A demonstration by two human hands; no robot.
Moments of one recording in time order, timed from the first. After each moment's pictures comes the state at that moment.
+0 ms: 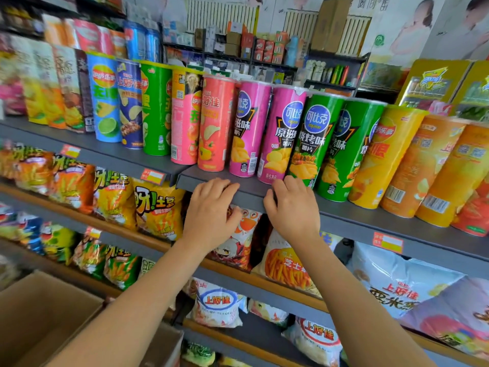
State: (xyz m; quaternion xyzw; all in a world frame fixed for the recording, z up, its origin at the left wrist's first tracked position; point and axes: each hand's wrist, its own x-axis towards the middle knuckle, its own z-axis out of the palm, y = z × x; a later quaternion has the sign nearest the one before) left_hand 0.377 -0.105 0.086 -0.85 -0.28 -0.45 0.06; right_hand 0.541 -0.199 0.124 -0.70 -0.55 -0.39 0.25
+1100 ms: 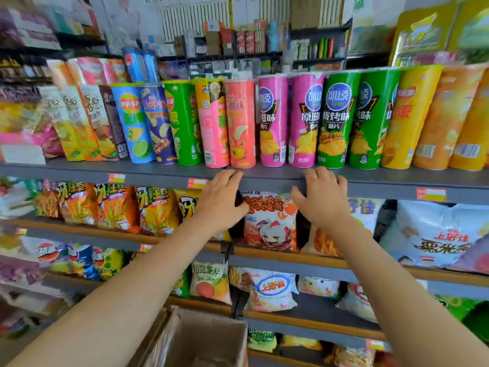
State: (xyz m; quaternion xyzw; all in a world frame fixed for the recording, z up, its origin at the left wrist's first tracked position) left_hand 0.291 -0.065 0.131 -0.93 -0.29 -0.23 -0.01; right_hand 0.474 -0.203 0.121 -0.85 -0.43 -0.23 0.19
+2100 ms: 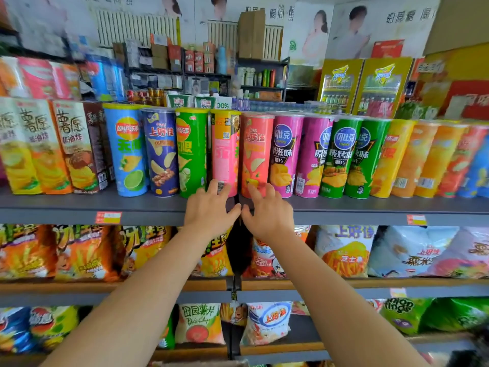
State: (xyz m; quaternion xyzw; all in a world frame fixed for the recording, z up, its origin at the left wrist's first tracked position) left_hand 0.274 0.046 0.158 -0.93 -0.28 -0.23 0.10; right_hand 0.369 -0.073 0.153 -0.88 -0.41 -0.21 0.15
